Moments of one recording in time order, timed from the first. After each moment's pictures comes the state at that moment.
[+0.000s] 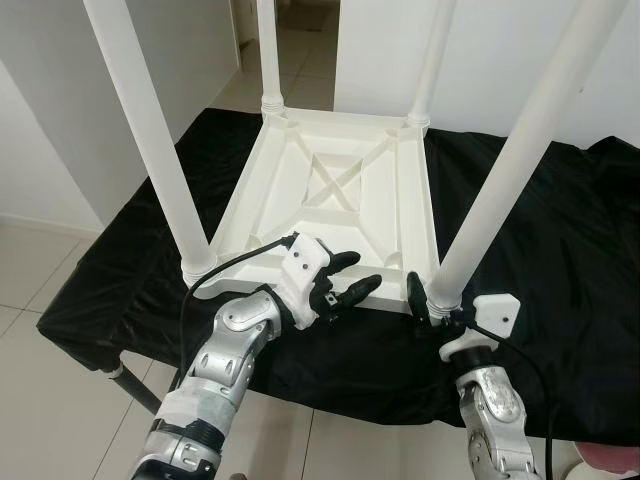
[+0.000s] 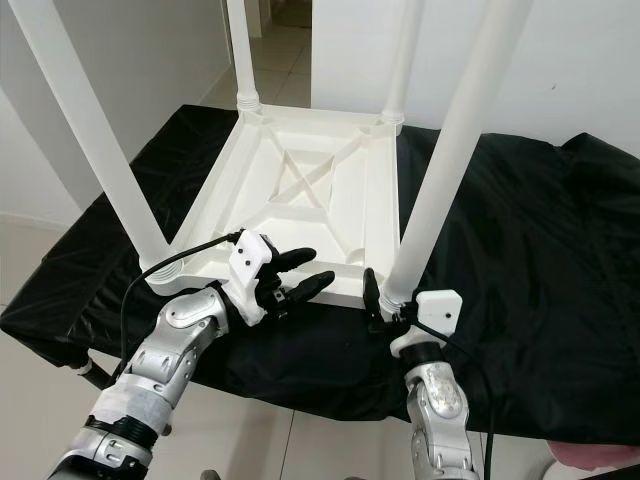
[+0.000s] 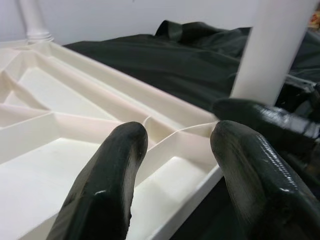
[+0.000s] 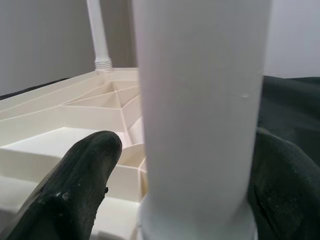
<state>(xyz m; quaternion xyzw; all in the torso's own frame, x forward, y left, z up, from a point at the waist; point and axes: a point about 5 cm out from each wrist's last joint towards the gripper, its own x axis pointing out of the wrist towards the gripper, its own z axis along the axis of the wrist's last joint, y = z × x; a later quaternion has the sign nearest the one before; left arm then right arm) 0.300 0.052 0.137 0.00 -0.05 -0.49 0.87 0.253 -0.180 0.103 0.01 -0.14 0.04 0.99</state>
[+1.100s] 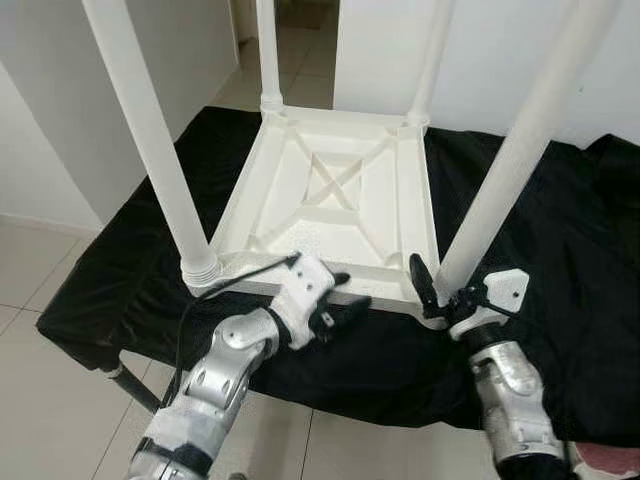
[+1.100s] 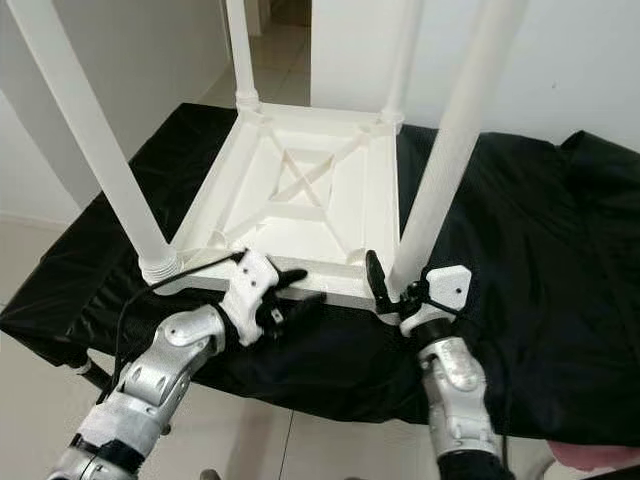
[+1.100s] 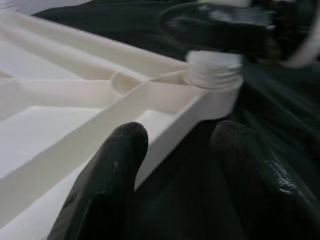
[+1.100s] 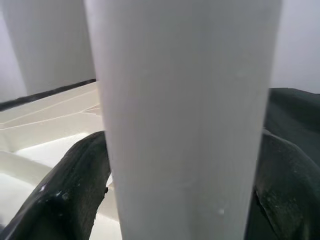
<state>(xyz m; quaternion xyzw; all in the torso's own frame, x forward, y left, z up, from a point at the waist) 0.271 0.049 0.125 0.08 -0.01 -0.53 0.84 0.270 -0.198 0.123 -0.01 -0.13 0.15 0.98</state>
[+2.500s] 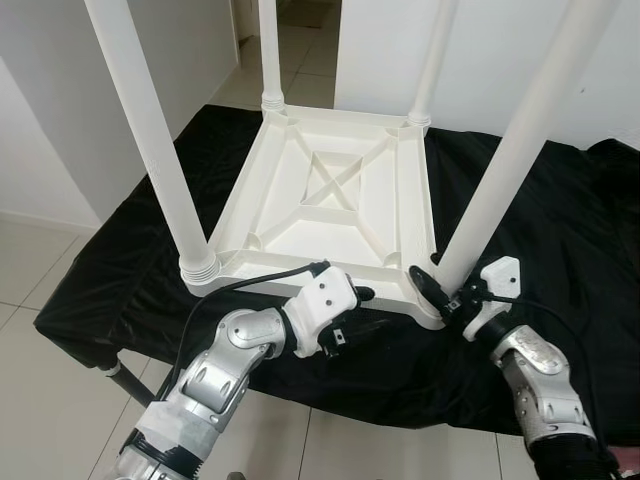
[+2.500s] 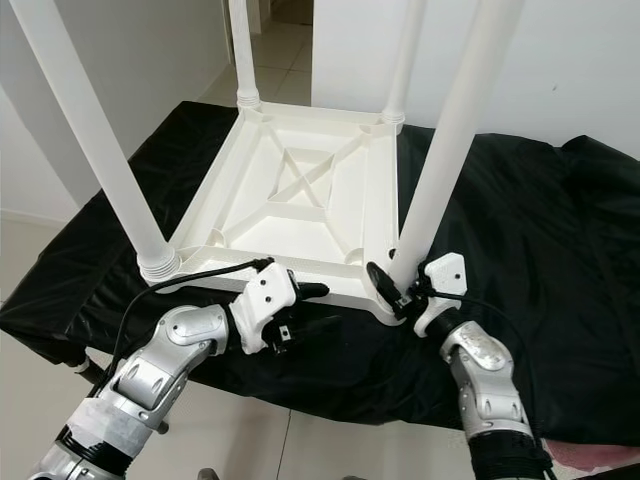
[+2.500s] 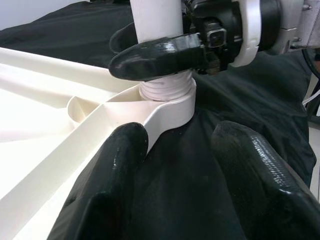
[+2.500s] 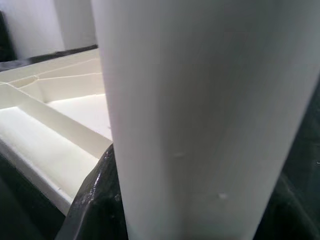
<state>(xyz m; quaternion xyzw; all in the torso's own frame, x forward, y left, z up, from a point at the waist) 0.263 0.037 0.139 0.13 -0.02 -0.57 0.81 0.281 -0.200 0.121 -0.04 -0.05 0.20 0.98</state>
